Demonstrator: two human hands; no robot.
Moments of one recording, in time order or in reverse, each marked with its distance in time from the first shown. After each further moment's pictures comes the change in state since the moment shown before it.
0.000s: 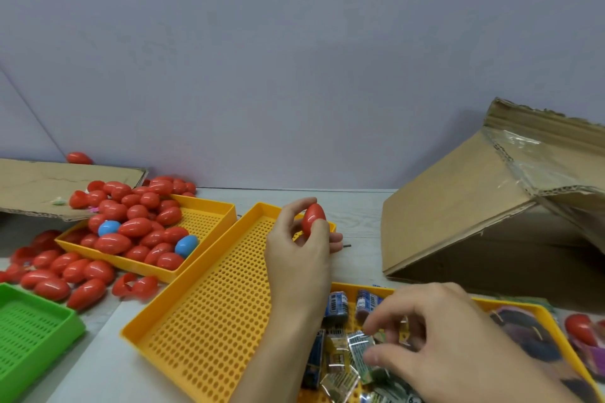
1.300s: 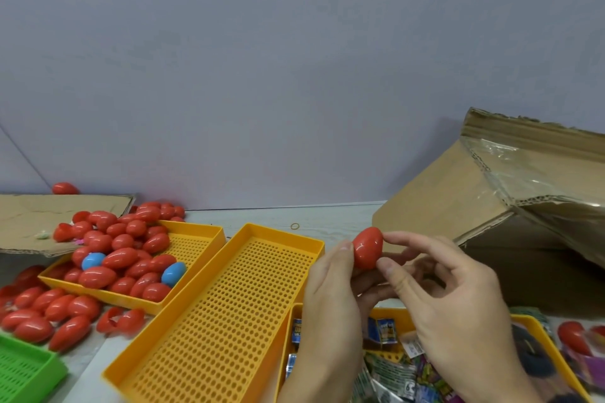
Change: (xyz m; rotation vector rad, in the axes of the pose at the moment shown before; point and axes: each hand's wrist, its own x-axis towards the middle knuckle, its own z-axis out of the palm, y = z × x) left_hand -0.031 0.011 0.029 -0.394 -0.318 -0.346; right_hand 0.024 0.020 0.013 0.686 0.722 -0.209
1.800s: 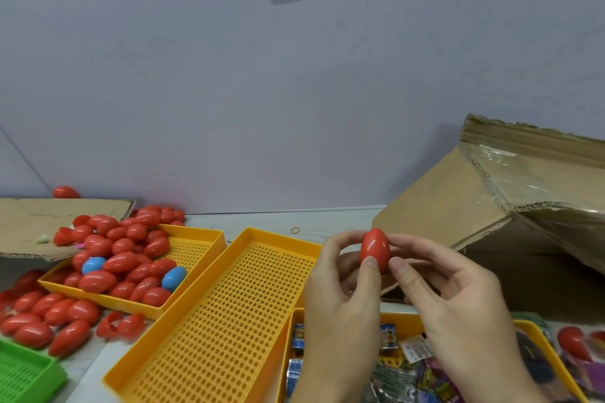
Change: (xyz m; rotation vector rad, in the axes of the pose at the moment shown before) left_hand -0.008 0.003 0.000 0.389 -0.044 0.276; right_hand 0.005 0.003 -0.004 0.139 -0.026 0.105
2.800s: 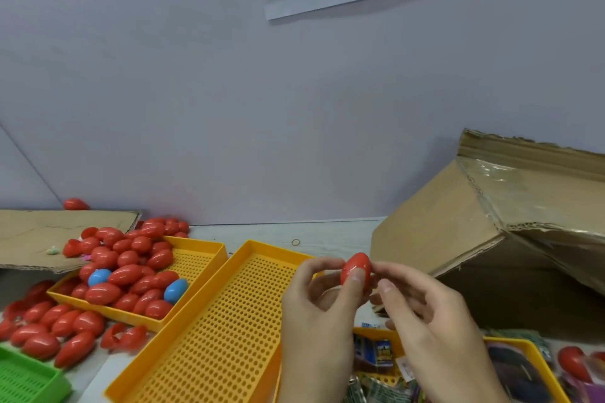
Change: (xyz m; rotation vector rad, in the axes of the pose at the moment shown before) left_hand 0.005 -0.002 -0.006 -0.079 0.247 -0.172; right_hand -0.001 0.004 0.004 -0.189 -0.060 0.178
